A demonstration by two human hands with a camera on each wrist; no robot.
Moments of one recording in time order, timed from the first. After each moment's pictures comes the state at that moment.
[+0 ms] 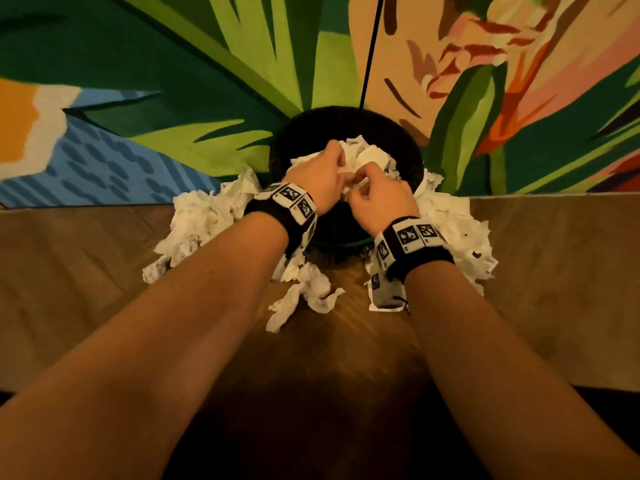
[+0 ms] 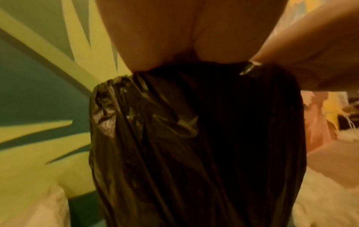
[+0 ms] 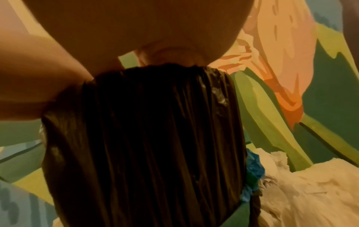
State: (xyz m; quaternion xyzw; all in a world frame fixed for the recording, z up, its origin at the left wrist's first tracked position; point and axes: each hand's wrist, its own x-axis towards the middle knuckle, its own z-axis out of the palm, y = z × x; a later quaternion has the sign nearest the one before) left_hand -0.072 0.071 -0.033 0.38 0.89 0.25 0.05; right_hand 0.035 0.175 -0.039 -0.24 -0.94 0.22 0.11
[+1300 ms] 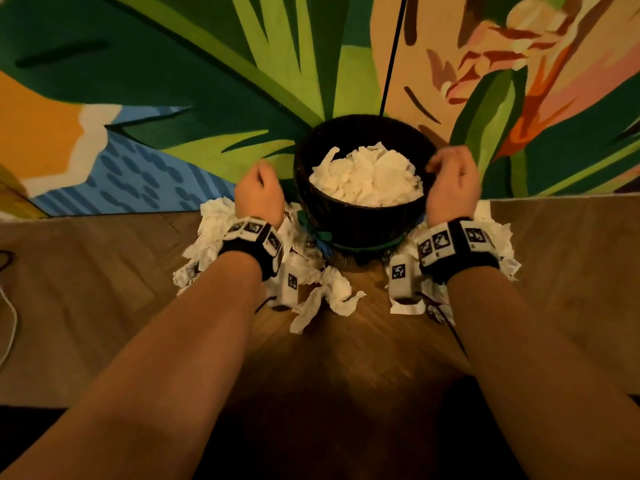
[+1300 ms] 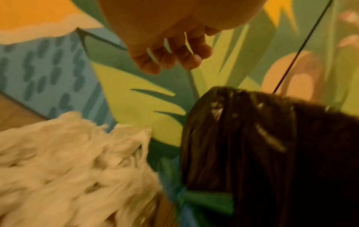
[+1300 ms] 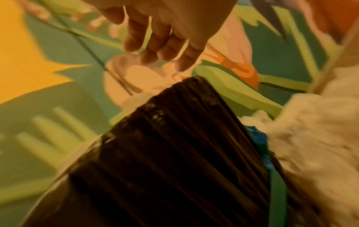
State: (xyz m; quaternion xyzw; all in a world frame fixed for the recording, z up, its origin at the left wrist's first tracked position) left_hand -0.098 -0.020 -0.056 0.11 0.84 0.52 -0.10; right_hand 0.048 0.196 -0.023 -0.29 -0.70 0.50 0.43
